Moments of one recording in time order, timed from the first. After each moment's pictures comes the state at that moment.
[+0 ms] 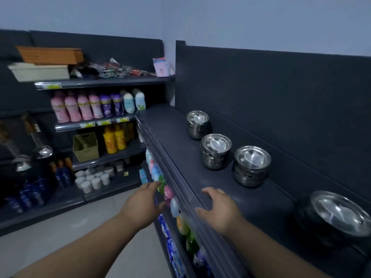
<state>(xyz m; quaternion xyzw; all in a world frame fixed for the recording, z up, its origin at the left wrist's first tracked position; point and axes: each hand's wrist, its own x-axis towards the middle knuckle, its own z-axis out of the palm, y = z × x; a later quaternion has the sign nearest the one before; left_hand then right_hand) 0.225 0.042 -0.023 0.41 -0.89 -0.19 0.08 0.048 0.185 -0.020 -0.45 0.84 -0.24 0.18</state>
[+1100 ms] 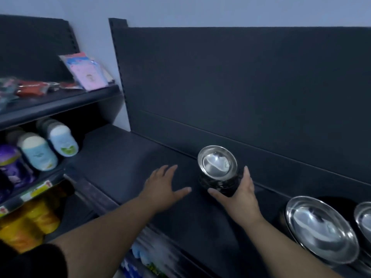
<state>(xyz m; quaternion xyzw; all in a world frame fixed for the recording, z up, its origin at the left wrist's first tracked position) -0.050 -0.415 -0.038 0.15 -0.96 -0.22 0.01 -0.114 -0.194 -0.049 -0.08 0.88 -0.47 0.06</state>
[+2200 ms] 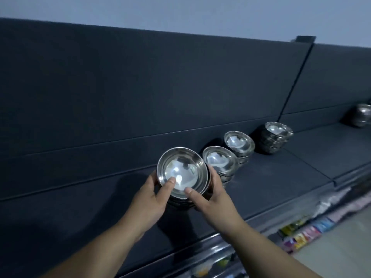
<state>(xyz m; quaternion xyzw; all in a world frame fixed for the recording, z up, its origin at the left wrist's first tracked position) -0.064 -0.378 0.002 -0.16 -0.77 -0.60 -0.16 0.014 -0.221 -0.013 0.14 0.76 -0.61 -0.16</state>
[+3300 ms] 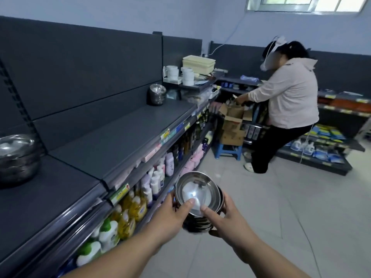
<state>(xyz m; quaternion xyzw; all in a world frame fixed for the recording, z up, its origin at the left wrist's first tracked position) 0.322 0.182 -0.040 -0.44 -0.64 -0.43 -0.45 0.495 0.234 -0.059 0.50 0.58 -0.56 -0.33</state>
